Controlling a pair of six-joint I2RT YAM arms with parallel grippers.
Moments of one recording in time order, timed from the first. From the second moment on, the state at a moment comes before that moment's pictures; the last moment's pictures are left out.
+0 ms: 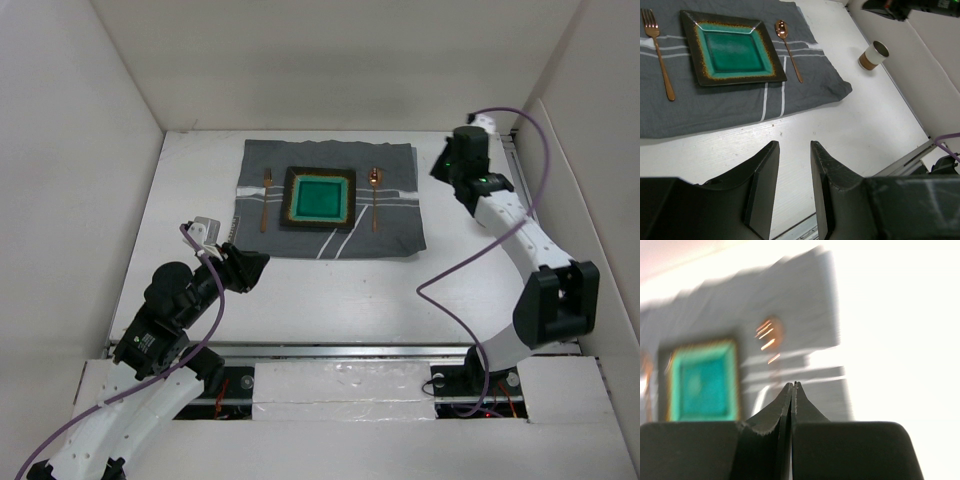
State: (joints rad) left arm -0.55 0.42 0.69 -0.45 0.04 -0.47; right arm 0.23 1.61 1.37 -0.27 0.20 0.45
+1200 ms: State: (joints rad) left arm -0.55 0.44 0.69 -0.45 0.06 -0.46; right arm 0.06 1.92 1.55 -0.24 0.35 0.34
